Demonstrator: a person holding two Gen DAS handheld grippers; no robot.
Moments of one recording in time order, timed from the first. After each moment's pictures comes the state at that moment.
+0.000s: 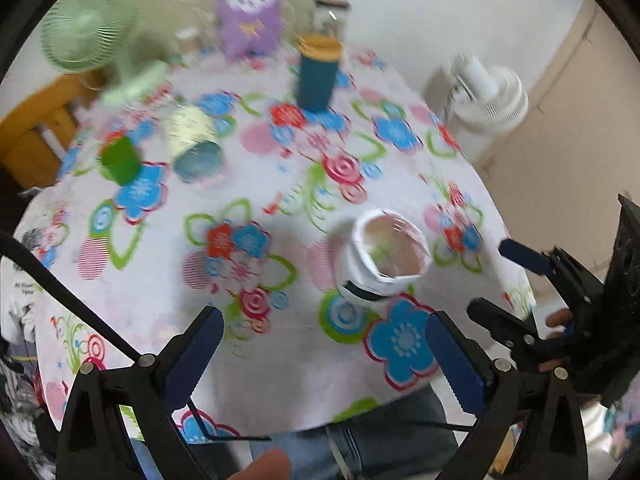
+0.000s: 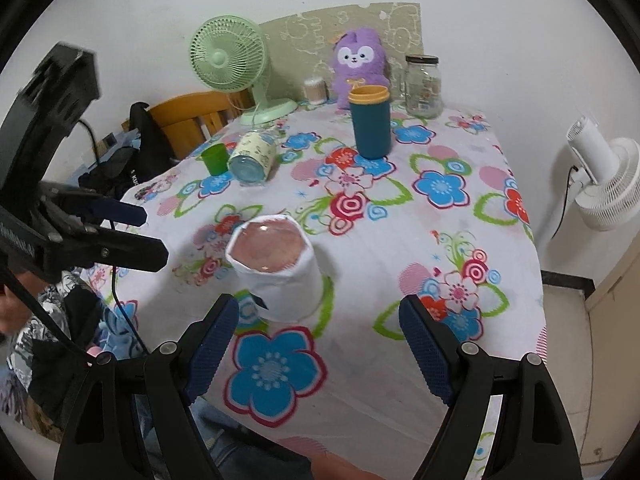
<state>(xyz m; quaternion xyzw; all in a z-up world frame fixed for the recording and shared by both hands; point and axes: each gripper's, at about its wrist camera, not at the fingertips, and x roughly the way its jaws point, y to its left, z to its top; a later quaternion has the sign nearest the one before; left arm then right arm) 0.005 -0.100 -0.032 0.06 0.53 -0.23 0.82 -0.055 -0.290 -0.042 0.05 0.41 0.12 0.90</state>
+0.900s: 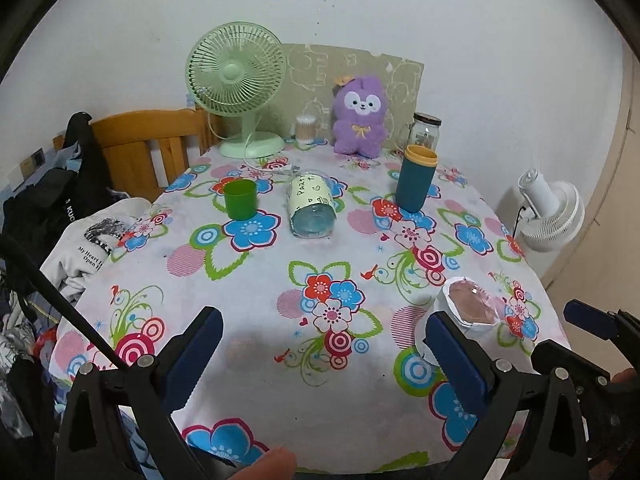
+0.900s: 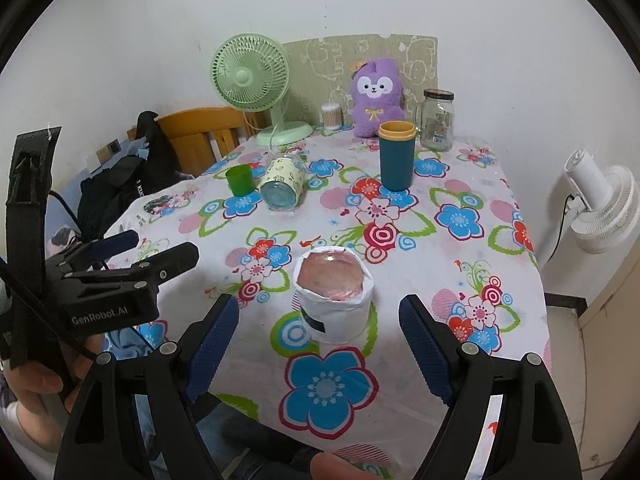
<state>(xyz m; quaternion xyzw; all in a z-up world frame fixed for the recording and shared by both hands) -0.045 -0.043 -0.036 -0.02 0.35 -0.08 0.93 -0.077 -0.243 -0.009 0.03 0.37 0.11 0.92</state>
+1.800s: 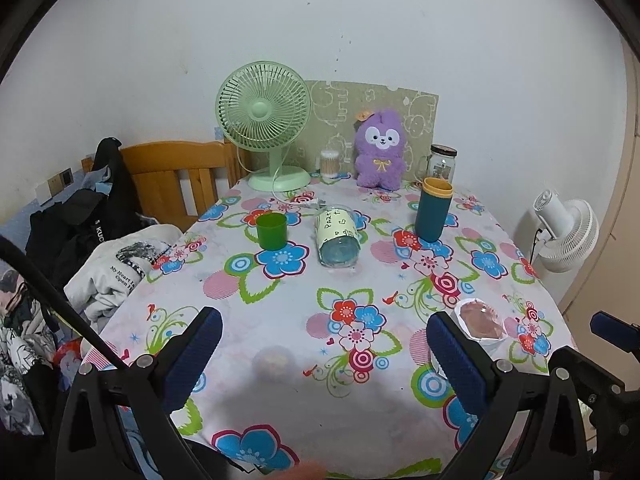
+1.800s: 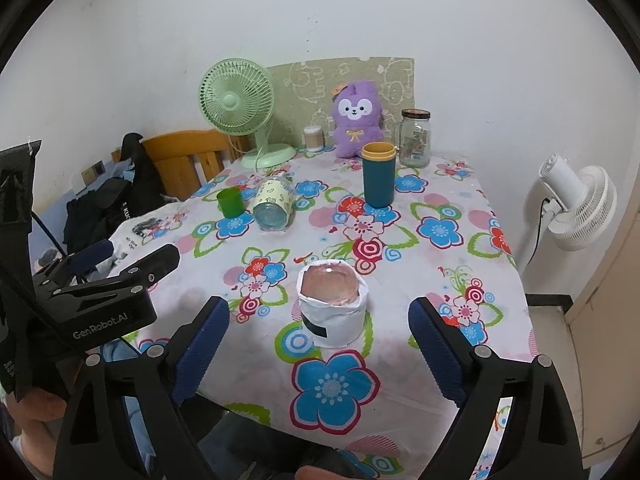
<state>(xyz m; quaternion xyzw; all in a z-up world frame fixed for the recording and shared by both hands) -0.068 -0.037 -0.019 0.00 0.29 -0.04 0.96 -0.100 -0.235 0.005 0.04 0.33 0.07 0.94</state>
